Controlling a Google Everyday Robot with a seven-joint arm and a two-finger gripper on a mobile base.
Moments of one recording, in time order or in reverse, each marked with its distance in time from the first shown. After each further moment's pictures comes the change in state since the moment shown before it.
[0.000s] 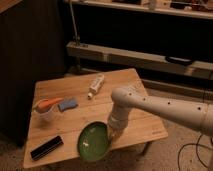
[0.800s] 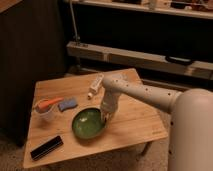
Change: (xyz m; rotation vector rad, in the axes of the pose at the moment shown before) arm 0.156 0.017 -0.019 -0.035 0.050 0.147
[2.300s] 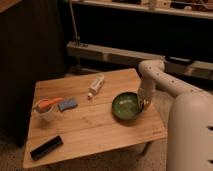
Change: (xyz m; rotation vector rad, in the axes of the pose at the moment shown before) arm 0.020 0.197 -0.050 -0.124 0.010 0.166
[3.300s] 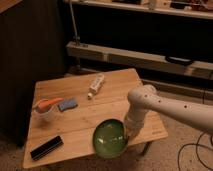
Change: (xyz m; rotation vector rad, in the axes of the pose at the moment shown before) arm -0.198 -0.112 0.043 0.141 0.012 -0.215
